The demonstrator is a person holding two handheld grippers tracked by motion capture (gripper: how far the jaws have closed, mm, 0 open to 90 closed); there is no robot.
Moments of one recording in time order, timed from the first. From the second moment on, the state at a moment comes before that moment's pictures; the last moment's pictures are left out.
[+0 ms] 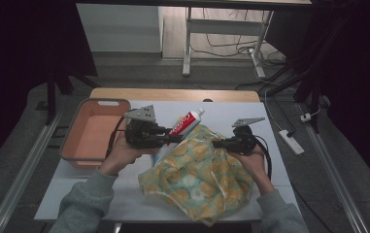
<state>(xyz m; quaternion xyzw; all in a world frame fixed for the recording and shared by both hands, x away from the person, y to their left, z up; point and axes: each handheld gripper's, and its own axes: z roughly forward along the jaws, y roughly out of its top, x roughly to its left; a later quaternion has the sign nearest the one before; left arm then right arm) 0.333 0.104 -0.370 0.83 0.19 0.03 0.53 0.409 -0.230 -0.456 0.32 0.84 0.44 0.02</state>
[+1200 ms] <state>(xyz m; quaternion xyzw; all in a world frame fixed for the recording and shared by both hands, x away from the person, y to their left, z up) 0.325 0.005 -0.456 0.94 0.11 0.01 0.32 0.408 -0.250 -0.421 0.30 0.81 0.50 0.02</state>
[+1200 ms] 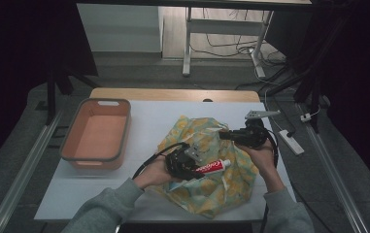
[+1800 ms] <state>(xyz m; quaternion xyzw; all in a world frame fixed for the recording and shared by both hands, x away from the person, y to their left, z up) 0.321 -0.015 -0.479 0.97 0.12 0.05 0.23 0.403 -0.248 -0.412 0.29 0.80 0.52 0.02</state>
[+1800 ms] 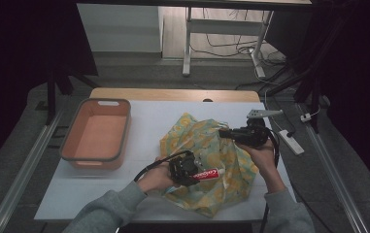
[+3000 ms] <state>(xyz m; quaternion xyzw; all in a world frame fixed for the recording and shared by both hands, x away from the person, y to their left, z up) 0.329 0.083 -0.421 0.88 0.27 0.13 0.38 0.406 -0.240 -0.428 0.30 0.82 0.49 0.02</state>
